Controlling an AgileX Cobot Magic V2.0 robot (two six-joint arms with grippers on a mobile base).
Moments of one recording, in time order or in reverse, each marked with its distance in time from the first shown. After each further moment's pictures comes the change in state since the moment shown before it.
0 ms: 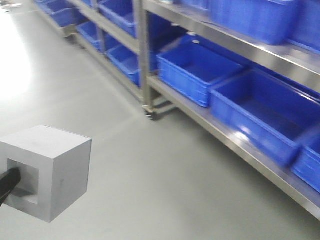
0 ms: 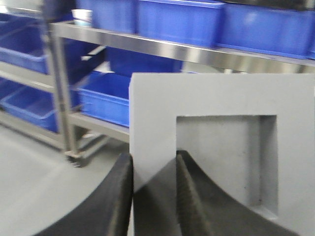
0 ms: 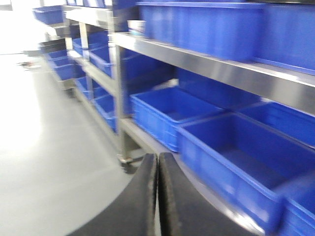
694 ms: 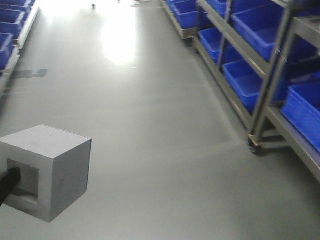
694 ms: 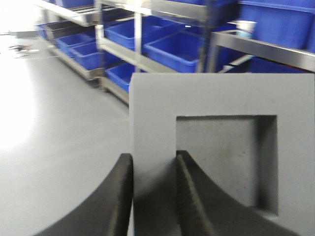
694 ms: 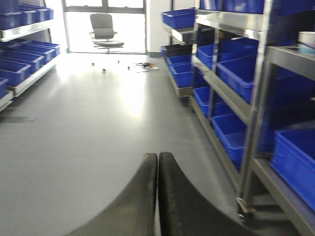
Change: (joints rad) left arm 0.000 0.000 0.000 0.000 0.000 0.000; right arm 0.000 0.000 0.000 0.000 0.000 0.000
